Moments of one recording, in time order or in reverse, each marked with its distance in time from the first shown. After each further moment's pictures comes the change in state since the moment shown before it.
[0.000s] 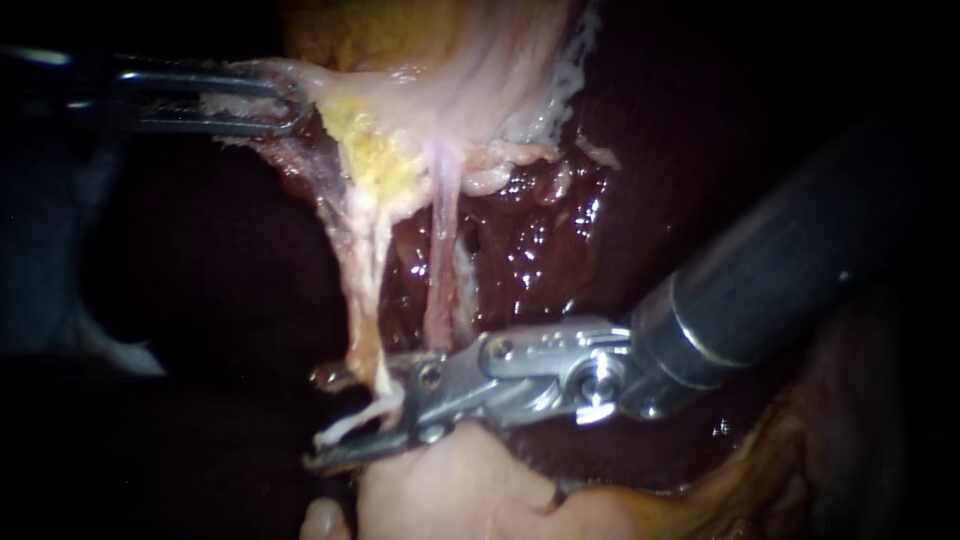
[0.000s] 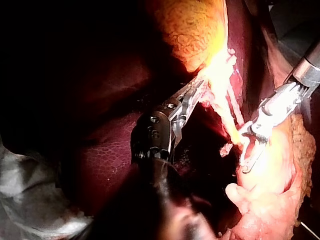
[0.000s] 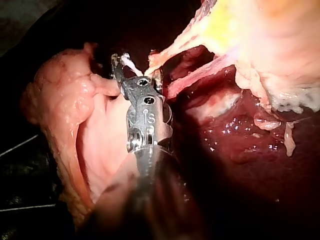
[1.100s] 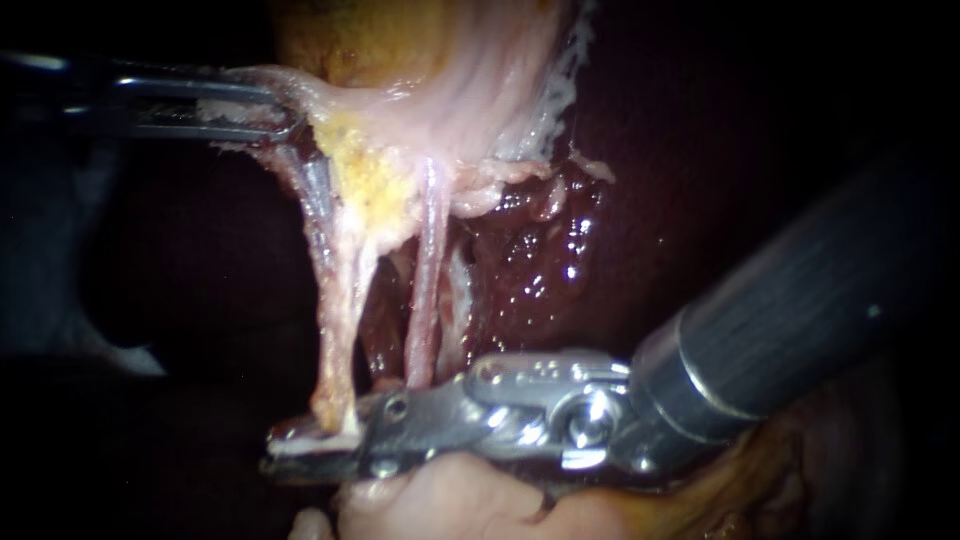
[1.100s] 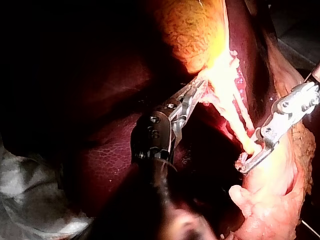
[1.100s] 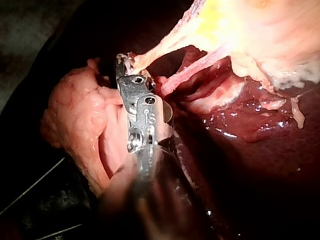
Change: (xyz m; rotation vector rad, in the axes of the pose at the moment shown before) right arm 0.004 -0.003 0.000 0.065 0.027 0.189; left arm 0.000 0.000 0.000 -0.002 -0.001 0.001
